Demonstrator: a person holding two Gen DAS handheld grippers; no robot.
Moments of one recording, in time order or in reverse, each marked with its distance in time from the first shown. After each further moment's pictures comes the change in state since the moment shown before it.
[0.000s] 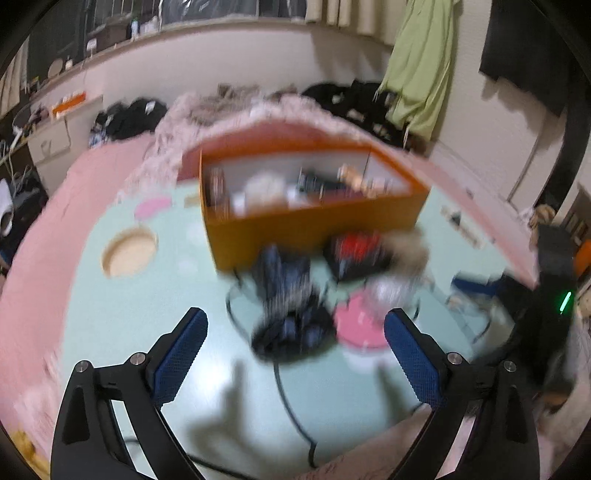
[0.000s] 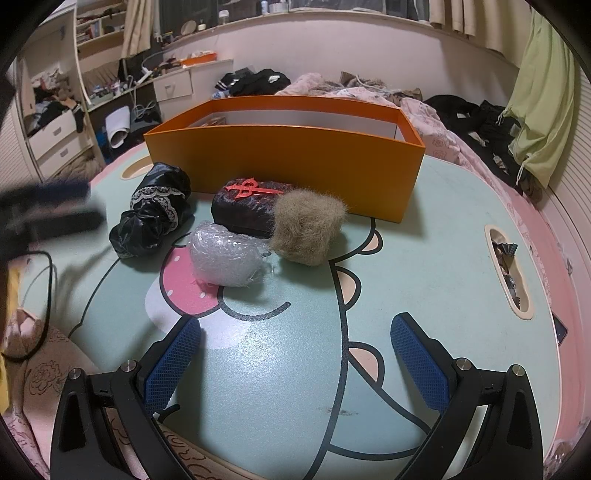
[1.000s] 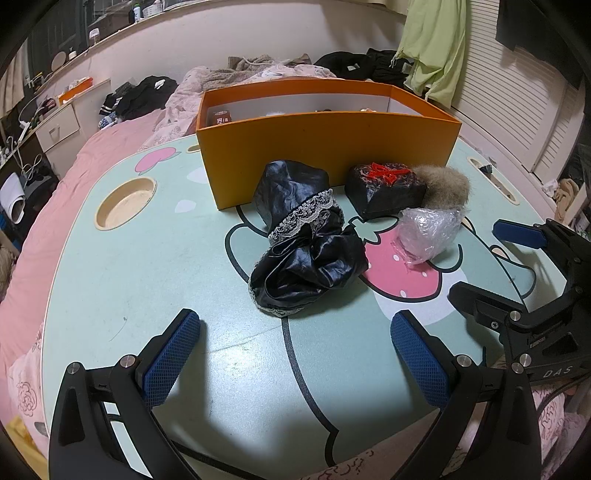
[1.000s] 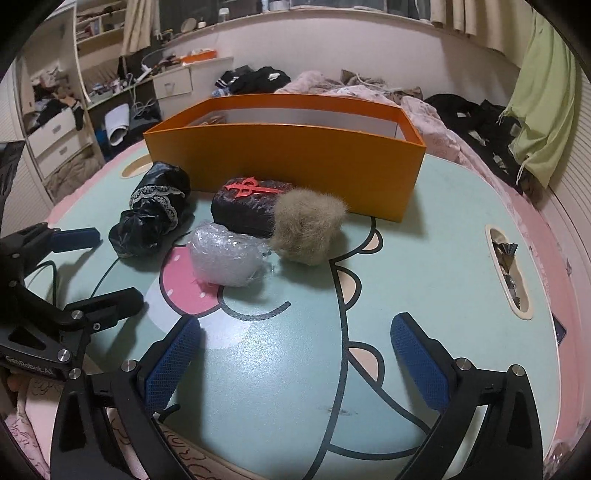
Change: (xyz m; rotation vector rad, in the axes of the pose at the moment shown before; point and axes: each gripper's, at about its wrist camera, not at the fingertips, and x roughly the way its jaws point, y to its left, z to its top) left arm 0.042 -0.009 -0.054 0.004 0.121 0.090; right arm 0.006 -0.002 0.001 -0.001 0.006 0.000
